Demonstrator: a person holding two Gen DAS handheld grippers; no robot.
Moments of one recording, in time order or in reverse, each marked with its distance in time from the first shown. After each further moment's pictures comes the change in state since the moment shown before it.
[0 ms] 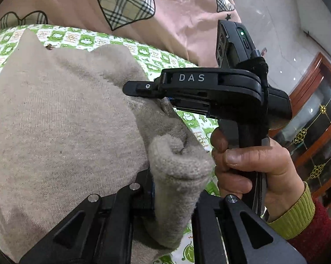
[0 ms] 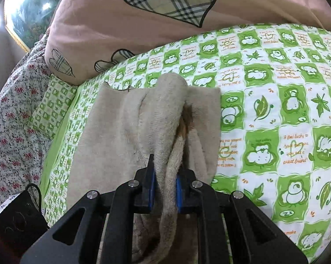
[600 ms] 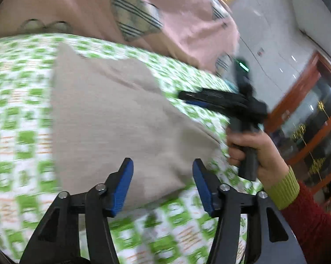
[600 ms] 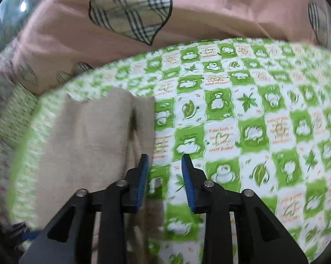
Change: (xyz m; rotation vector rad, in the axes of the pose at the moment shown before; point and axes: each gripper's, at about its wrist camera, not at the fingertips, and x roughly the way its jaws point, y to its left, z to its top) left arm -0.107 0.023 -0.029 -0.009 -0.023 0.033; right arm -0.056 -0.020 -0.021 0.057 -0.111 -0.216
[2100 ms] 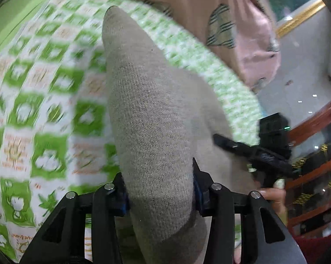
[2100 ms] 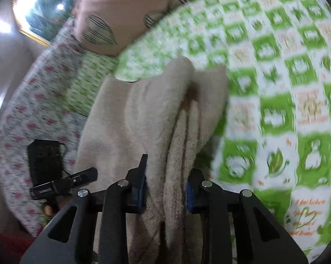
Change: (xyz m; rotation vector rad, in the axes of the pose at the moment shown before) left arm -0.096 0.194 -0.033 -0.278 0.112 0.046; right arm 0.078 0.160 -0.128 0.016 0.220 0.426
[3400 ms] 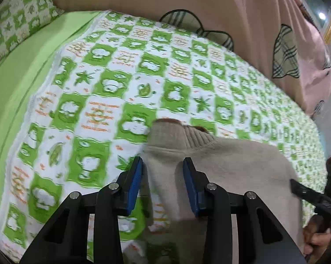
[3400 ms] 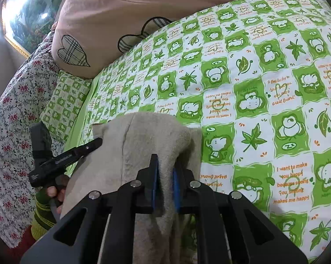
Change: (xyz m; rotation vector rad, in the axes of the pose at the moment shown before) left arm 0.038 0.040 0.127 0.023 -0.161 0.387; right arm 0.006 -0.020 0.058 0.018 -0.119 -0.133
